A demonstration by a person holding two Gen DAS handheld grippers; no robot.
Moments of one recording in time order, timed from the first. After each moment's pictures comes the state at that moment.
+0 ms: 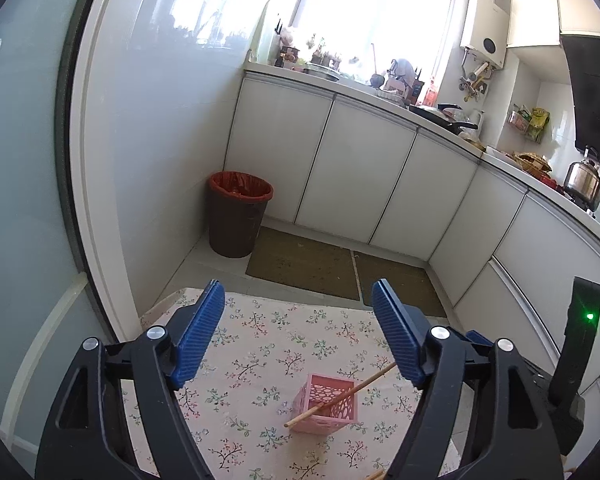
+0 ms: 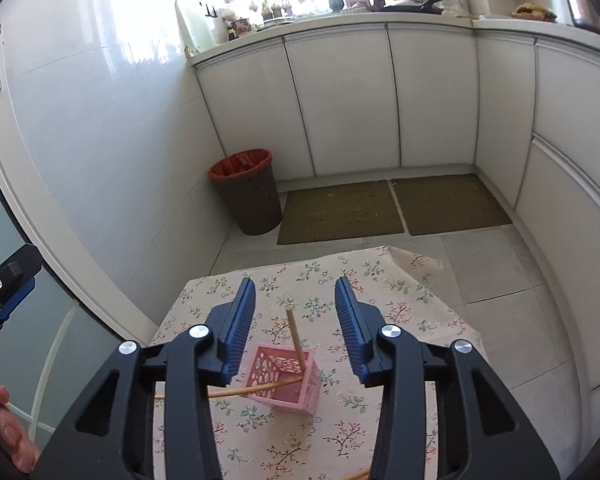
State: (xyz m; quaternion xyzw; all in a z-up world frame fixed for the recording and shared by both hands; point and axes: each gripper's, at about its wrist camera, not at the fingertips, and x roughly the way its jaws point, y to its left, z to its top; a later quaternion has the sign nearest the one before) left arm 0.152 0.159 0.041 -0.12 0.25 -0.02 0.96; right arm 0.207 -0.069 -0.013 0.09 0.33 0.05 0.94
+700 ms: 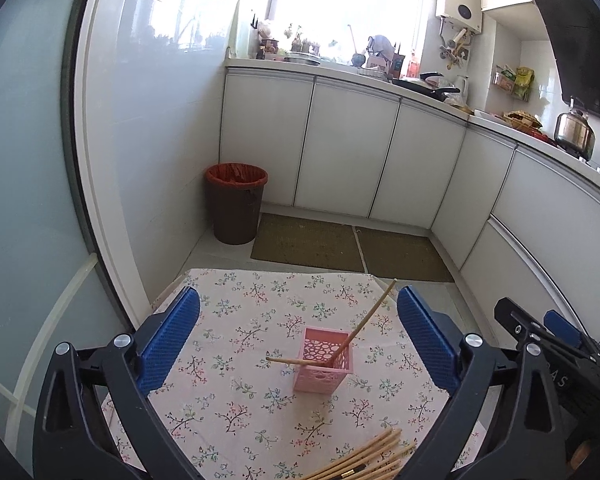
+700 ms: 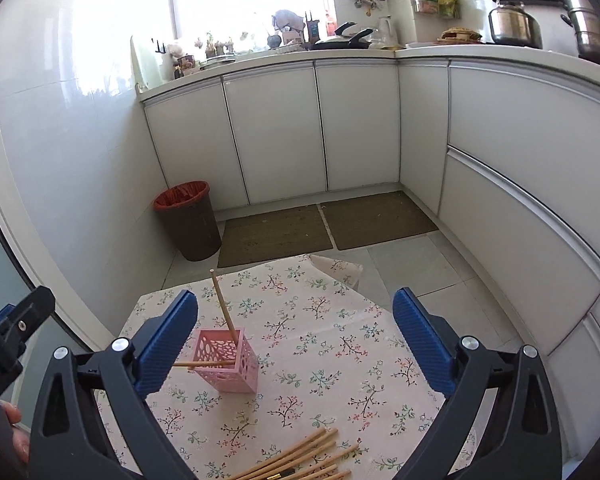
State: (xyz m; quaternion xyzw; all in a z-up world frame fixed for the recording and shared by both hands) left arm 0.104 0.122 0.028 -0.06 0.27 -0.03 0.96; right arm 0.115 -0.109 0.005 0.11 0.29 -0.05 0.95
